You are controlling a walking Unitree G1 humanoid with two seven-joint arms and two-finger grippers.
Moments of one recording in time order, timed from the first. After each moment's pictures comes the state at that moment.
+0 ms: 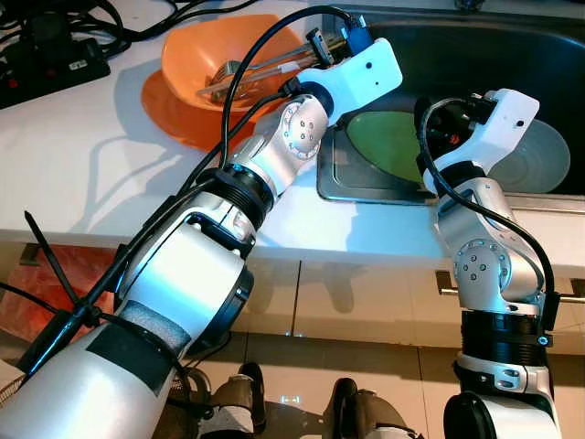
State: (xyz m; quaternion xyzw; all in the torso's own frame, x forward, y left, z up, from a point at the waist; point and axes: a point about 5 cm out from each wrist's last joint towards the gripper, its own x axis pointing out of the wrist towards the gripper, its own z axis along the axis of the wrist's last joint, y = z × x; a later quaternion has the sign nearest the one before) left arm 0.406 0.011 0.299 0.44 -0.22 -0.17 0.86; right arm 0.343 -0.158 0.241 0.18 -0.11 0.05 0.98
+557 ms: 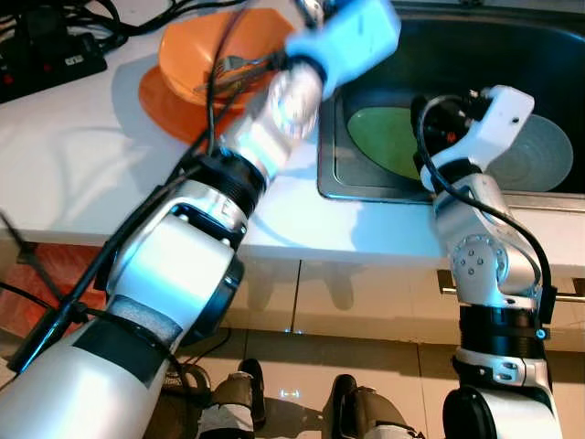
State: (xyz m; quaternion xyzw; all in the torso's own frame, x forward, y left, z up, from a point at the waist) left arm 0.400 0.020 0.348 0.36 -0.30 -0.12 0.88; right arm 0.349 -0.155 0.243 0.18 -0.11 0.06 0.97
